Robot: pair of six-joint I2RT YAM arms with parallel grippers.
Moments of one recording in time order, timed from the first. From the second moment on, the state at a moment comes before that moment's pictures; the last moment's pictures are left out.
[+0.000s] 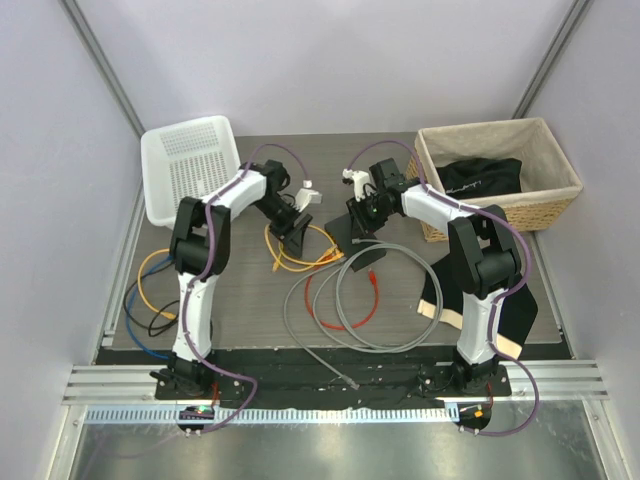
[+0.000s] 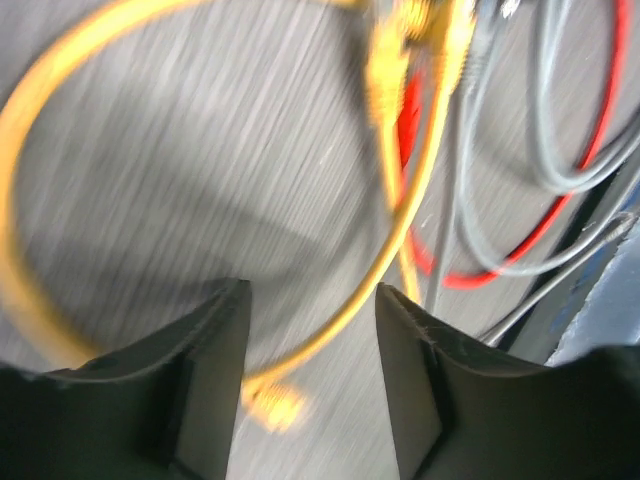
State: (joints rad) left arm -0.36 2.26 1.79 -1.10 0.69 0.53; right arm 0.39 1.98 1.41 -0.49 -0.42 -0.17
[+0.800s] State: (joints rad) left arm -0.47 2.16 1.65 -1.07 0.49 0.90; right arm 0.39 1.95 1.37 -0.45 -0.41 -0.18
